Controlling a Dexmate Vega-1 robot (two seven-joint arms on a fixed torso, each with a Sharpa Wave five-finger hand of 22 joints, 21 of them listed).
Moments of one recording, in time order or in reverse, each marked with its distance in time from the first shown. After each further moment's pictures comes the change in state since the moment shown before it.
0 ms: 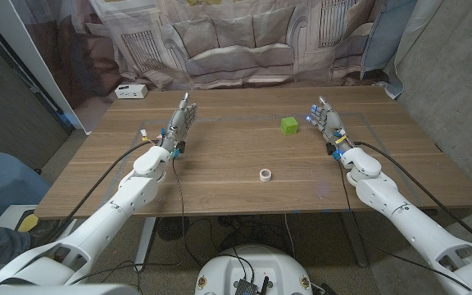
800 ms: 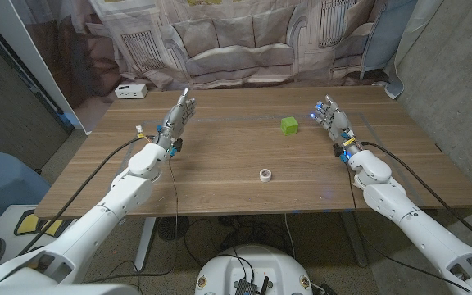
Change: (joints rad) left arm 0.065 0.065 -0.021 -0.130 0.056 0.006 0.070; left_hand 0.022 0.011 0.000 -0.009 -0.005 0.054 0.010 0.015 0.000 0.081 0.013 0.024 0.000 0.094 0.007 0.019 0.000 0.091 0.033 0.027 0.000; right arm -0.052 -0.036 0.031 -0.035 0.003 0.098 0.055; right_hand 0.009 0.009 0.004 -0.004 0.000 0.033 -0.002 0.009 0.000 0.024 0.009 0.007 0.000 0.020 0.002 0.006 -0.003 0.029 0.000 0.000 0.000
